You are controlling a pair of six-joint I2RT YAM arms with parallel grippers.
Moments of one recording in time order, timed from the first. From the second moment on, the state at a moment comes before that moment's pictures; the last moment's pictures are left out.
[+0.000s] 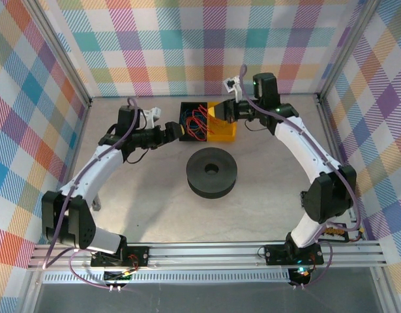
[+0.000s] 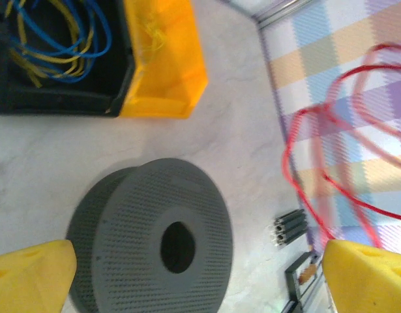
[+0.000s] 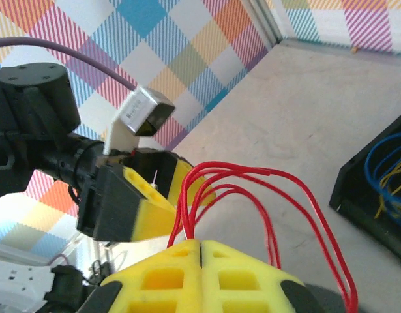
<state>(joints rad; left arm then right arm) -0.23 1.41 1.12 -0.33 0.66 -0.57 0.37 1.66 1.56 -0.38 -0.89 0.28</state>
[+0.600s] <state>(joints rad) -0.23 1.35 0.93 0.08 0.80 -0.69 0.33 1.59 1.32 -0.02 -0.94 0.62</state>
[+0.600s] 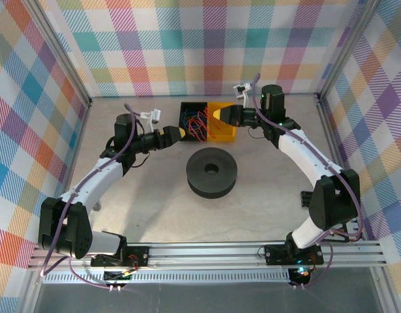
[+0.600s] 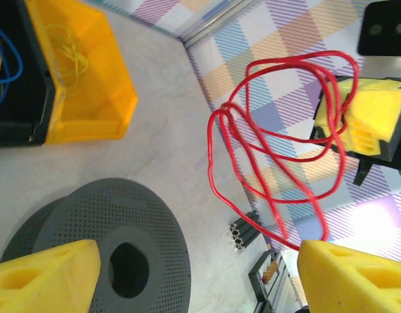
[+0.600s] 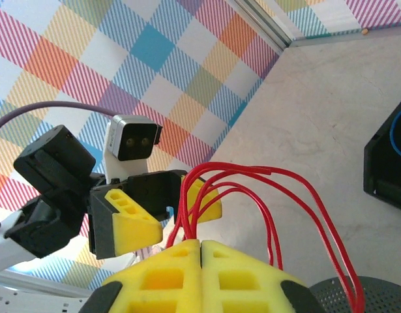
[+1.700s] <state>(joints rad) -0.29 1.37 0.91 0.13 0.81 -0.71 0.38 1.56 1.27 0.10 -0.93 0.74</state>
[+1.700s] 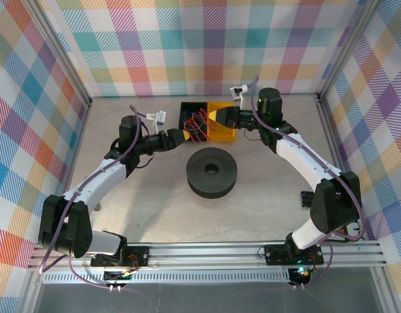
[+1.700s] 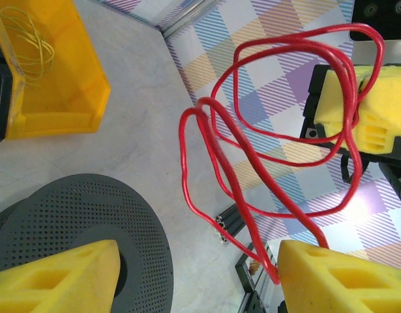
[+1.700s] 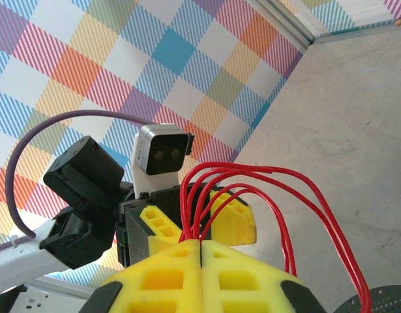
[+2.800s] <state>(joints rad) -0.26 1.30 0.97 -0.10 0.71 -0.63 0.30 1.52 1.26 0.00 -0.91 0.68</state>
